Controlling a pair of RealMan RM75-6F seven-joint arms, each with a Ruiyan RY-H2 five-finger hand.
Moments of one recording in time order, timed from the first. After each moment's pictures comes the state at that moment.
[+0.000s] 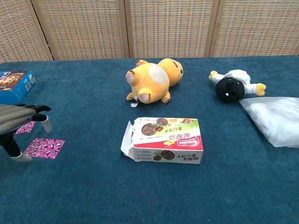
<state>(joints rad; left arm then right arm) -0.59 -1.50 0.00 -1.63 0.81 1.15 0.76 0.09 -1.12 0.02 -1.64 -1.54 1.45 0.03</state>
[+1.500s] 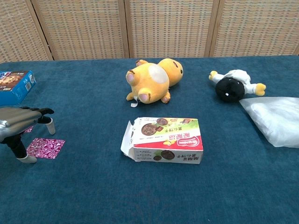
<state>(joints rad) -0.61 -1.55 -0.03 -1.59 0.75 1.14 0.79 0.09 -1.12 0.02 -1.63 -1.55 1.45 0.03</state>
